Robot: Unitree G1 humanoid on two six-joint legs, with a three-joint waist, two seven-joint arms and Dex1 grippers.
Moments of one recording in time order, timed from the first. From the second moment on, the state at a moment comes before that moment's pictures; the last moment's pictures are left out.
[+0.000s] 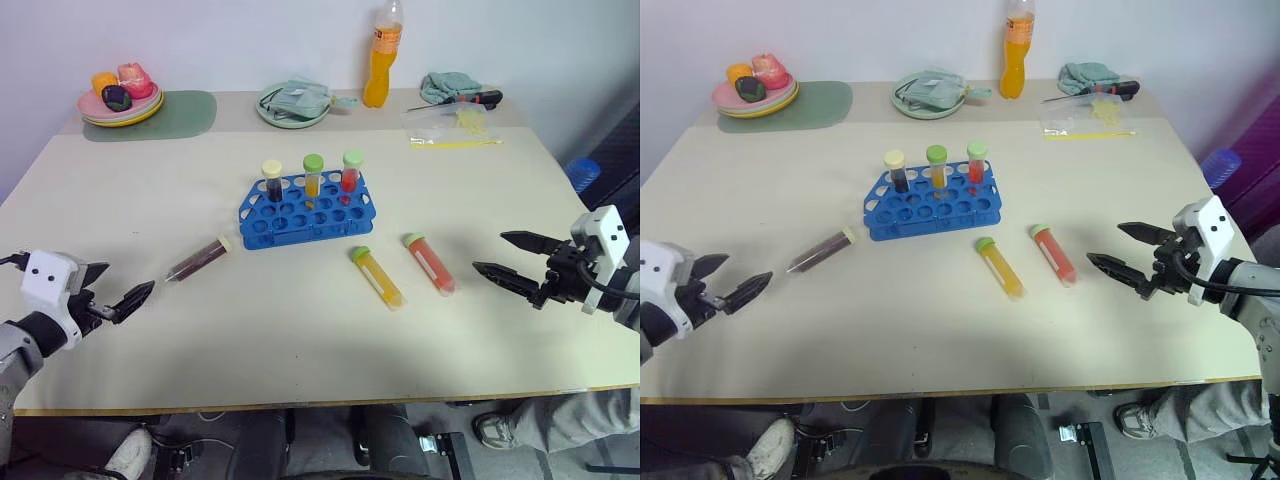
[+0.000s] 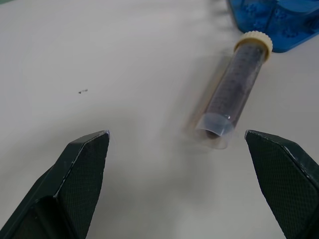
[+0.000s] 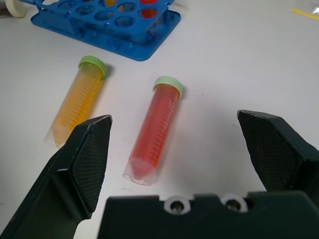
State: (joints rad) left arm 0.22 0.74 0.57 -0.29 -0.47 0.52 -0.68; right arm -0.06 -0.92 -0.39 -0.19 0.56 0.59 0.95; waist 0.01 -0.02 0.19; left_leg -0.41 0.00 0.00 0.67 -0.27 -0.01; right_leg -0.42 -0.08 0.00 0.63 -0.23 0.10
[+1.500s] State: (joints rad) left arm -0.01 0.72 0.02 -0.51 -0.47 0.52 -0.86; right arm -0.77 -0.74 0.02 -0.22 0.69 1.60 0.30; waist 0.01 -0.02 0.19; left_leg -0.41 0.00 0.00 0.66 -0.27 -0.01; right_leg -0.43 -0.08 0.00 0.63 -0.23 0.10
